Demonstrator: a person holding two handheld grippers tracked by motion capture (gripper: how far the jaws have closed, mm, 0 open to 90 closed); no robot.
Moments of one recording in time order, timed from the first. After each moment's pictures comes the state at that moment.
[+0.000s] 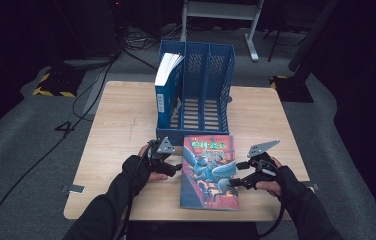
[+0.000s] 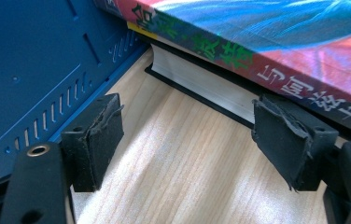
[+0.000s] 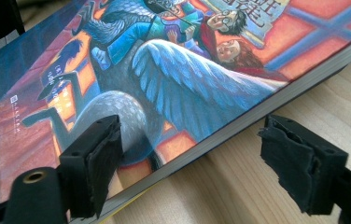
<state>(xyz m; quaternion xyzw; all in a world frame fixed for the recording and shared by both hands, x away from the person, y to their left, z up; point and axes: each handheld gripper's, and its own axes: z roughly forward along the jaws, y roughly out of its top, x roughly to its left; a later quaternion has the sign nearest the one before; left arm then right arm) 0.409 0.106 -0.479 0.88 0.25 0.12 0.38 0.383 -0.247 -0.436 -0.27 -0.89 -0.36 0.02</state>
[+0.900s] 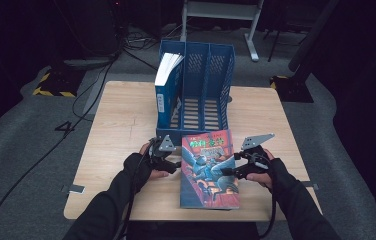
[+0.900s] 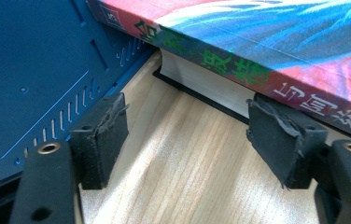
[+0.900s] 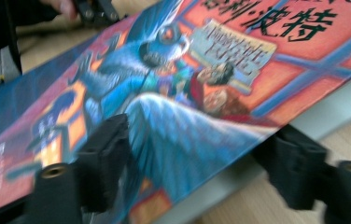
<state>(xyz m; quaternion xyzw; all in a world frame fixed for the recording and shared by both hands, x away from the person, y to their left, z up) 0.418 0.104 -0.481 0.88 0.25 0.12 0.38 0.401 -0.225 -0.428 -0.25 -0.87 -0.41 -0.01</state>
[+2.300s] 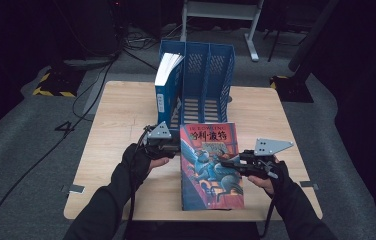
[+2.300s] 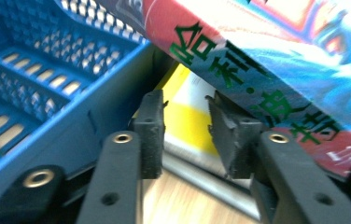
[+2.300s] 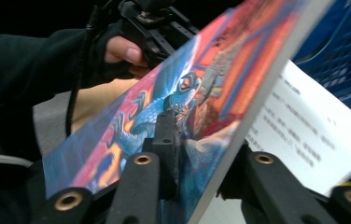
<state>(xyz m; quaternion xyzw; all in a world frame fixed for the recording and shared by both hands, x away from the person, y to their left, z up) 0.418 0.111 -0.421 0.83 0.22 0.08 0.50 0.365 -0.227 -0.392 -0.17 -0.81 -0.55 -0.08</state>
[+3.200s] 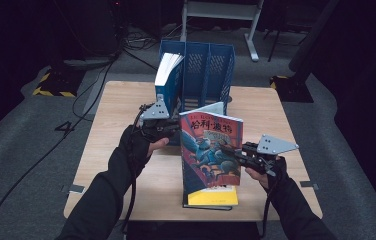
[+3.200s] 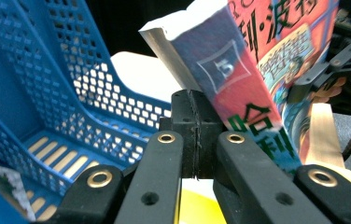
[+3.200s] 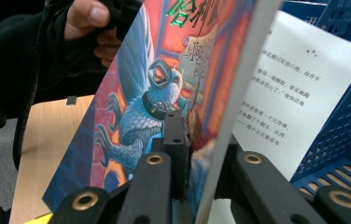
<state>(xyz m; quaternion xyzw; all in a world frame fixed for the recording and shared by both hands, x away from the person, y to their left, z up) 0.419 0.110 -0.345 0.80 0.18 0.12 0.56 0.371 -0.225 -0.387 -0.15 -0.77 -0.60 -0.17</state>
